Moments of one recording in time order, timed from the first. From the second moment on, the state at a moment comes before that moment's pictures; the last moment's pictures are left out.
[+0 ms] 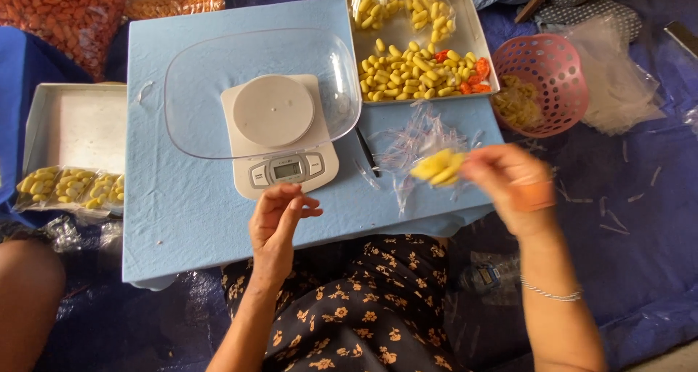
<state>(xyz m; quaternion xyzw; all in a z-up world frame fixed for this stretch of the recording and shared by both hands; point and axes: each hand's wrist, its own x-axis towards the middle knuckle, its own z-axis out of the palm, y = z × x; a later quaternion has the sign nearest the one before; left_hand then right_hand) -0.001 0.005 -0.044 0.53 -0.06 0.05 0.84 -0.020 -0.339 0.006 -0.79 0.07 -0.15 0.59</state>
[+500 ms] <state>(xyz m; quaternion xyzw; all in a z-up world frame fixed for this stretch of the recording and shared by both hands) -0.005 0.014 -0.053 0.58 -0.08 0.02 0.81 0.043 -0.599 -0.124 -0.83 0.39 0.02 0.41</state>
